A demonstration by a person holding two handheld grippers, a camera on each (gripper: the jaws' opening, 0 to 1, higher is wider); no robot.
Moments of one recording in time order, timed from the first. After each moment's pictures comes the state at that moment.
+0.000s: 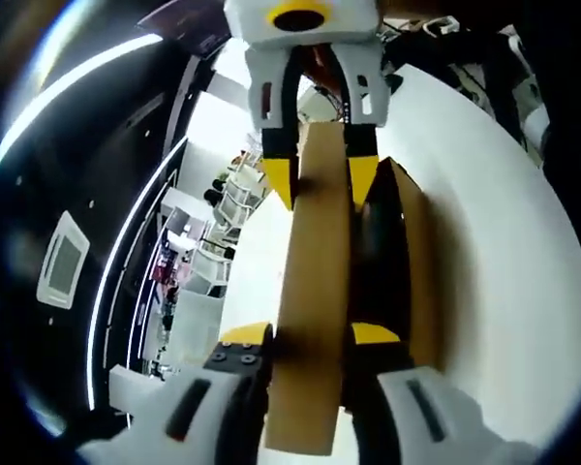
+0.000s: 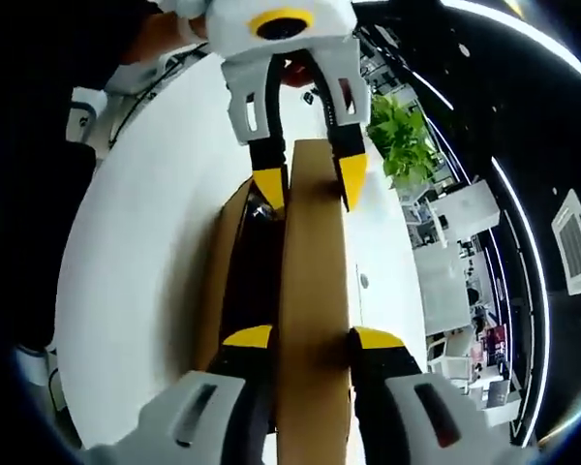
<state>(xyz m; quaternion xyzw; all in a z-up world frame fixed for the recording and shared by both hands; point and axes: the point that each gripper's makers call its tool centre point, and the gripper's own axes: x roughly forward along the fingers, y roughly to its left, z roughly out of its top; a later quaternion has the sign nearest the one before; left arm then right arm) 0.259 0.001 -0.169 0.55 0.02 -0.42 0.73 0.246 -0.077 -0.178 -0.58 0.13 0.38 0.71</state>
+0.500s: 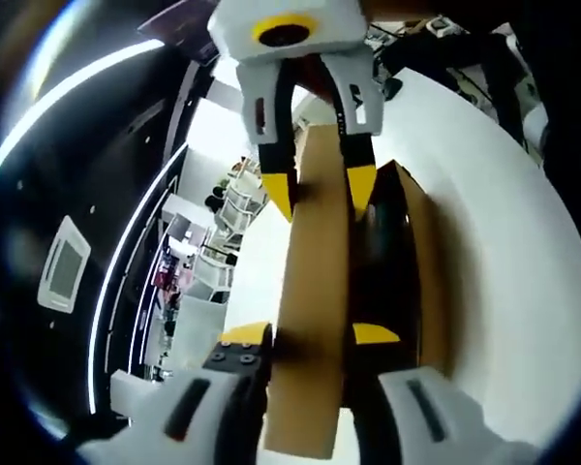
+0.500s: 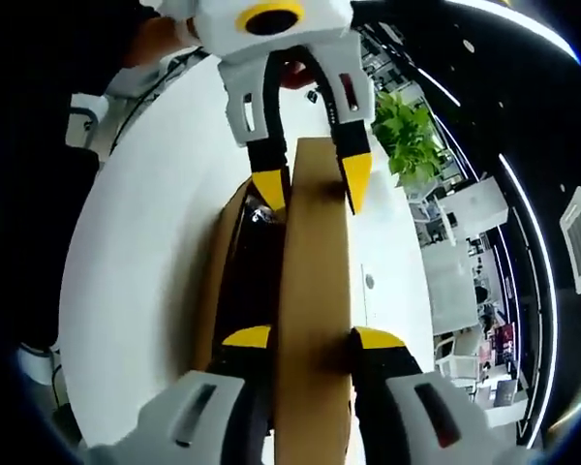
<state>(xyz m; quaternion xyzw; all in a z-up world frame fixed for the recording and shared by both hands) 0.266 0.000 -0.163 0.55 0.00 -0.42 0.73 0.254 -0.074 -0.172 -0.56 0.16 0.39 0.71</state>
